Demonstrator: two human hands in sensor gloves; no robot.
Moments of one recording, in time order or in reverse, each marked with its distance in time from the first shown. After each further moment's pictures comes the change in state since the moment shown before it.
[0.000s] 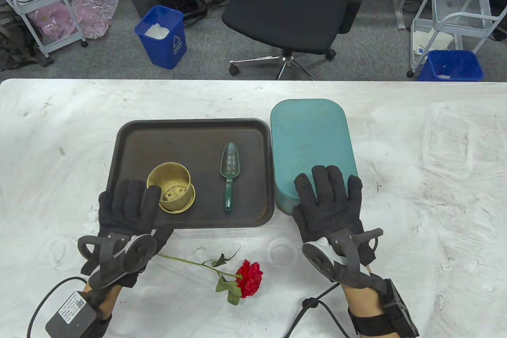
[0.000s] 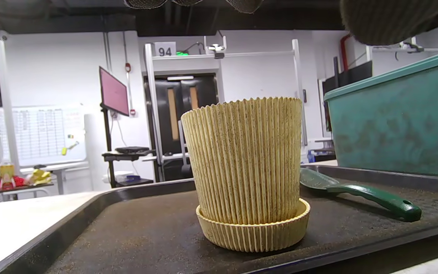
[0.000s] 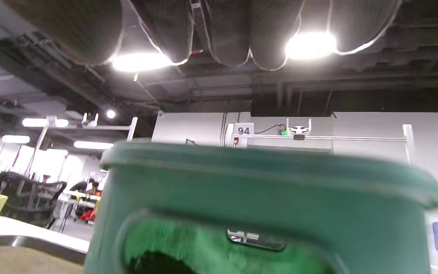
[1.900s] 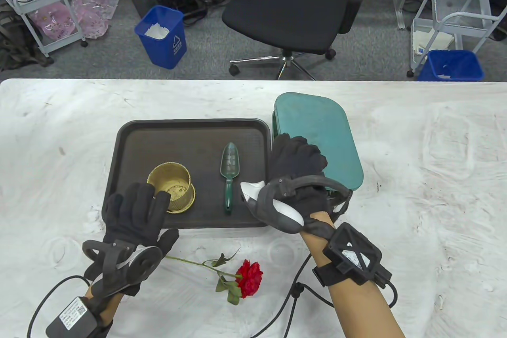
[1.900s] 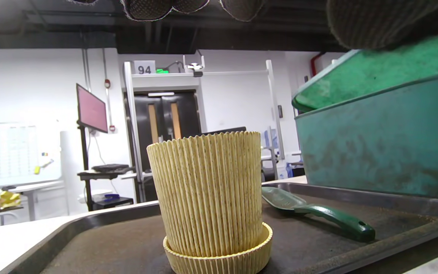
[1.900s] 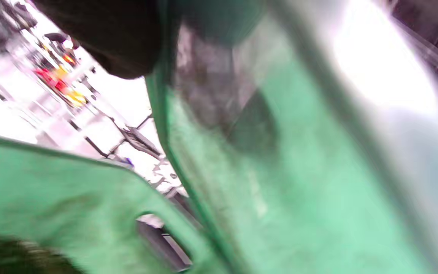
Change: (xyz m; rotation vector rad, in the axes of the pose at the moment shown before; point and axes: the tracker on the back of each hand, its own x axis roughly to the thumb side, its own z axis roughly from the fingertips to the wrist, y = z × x) left_hand 0.016 0.012 0.009 0.066 -0.089 0.000; right_hand 0.057 0.019 -0.102 0.167 -0.049 0.702
